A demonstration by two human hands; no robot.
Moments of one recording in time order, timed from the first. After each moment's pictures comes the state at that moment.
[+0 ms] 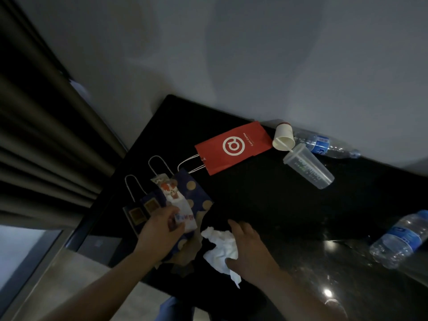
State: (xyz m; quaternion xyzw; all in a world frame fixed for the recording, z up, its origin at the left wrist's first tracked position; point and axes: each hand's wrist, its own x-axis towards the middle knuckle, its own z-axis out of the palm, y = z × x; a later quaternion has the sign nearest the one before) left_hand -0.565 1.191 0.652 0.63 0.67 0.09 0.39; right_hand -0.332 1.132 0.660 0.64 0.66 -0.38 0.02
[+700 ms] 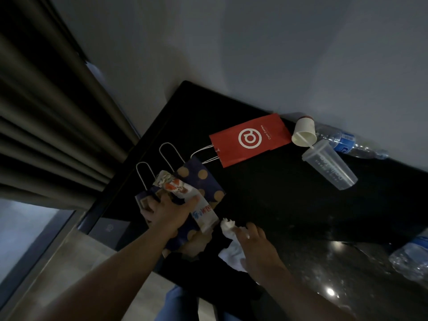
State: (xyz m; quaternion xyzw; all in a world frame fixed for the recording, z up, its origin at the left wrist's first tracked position) left_hand -0.558 1.221 0.610 0.38 0.83 -0.01 0.40; right_hand -0.336 1.133 0.628 0.61 0.71 -0.32 0.14
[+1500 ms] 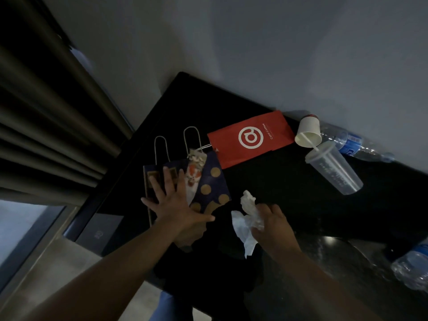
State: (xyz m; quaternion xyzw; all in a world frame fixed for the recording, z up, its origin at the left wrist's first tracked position) left_hand -0.542 1.251 0.600 0.60 0.73 -0.11 0.31; right_hand -0.301 1.186 0.617 0.73 0.60 -0.32 0.00
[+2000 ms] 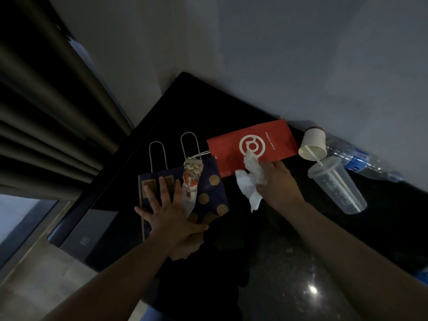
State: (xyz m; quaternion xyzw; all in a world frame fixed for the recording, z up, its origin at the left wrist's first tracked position) left_hand -0.535 1.257 0.581 0.57 0.74 -0.14 0.31; right_hand -0.279 1.318 0.641 0.69 0.68 -0.24 0.00
